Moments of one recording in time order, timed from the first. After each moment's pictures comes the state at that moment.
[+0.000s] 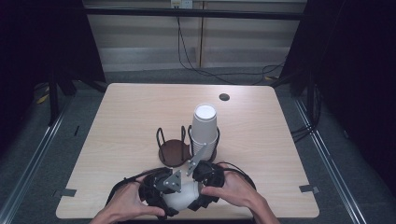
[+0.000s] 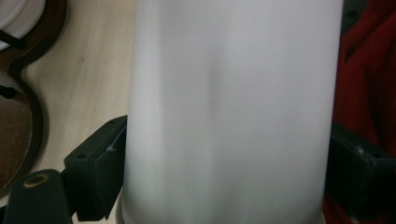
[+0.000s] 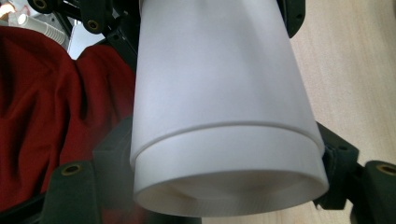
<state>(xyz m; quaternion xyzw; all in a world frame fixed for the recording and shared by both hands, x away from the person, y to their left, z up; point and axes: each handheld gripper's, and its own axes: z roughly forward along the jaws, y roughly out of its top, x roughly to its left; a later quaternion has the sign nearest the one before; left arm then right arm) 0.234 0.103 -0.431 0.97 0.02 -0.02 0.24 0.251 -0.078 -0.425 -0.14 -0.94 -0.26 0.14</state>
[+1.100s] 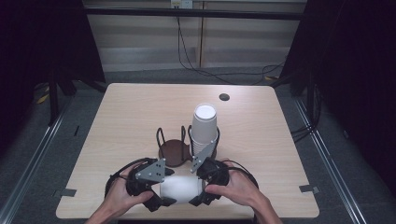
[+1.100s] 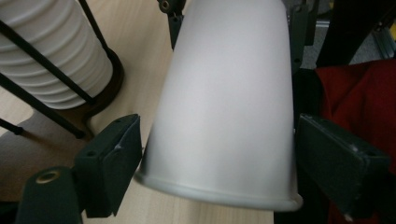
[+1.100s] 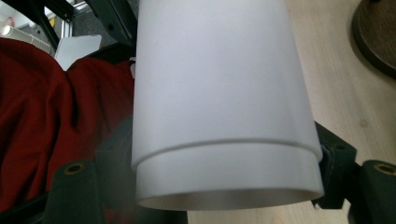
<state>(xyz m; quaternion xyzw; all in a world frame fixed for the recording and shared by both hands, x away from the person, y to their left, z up) 0.244 0.139 -0.407 0.92 0.02 0.01 0.38 0.250 -0.089 -0.415 -0.14 -0.94 -0.29 0.10</state>
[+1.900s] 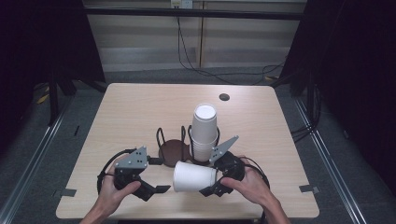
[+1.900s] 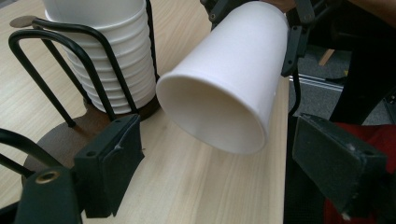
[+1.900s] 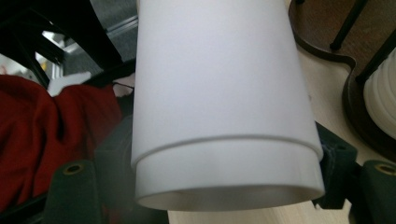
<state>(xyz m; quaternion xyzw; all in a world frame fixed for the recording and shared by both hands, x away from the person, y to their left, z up) 0.254 0.171 -0.400 0.87 0.11 0.02 0.48 0.259 -0.135 -0.417 -0.21 -0.91 -0.36 0.08</state>
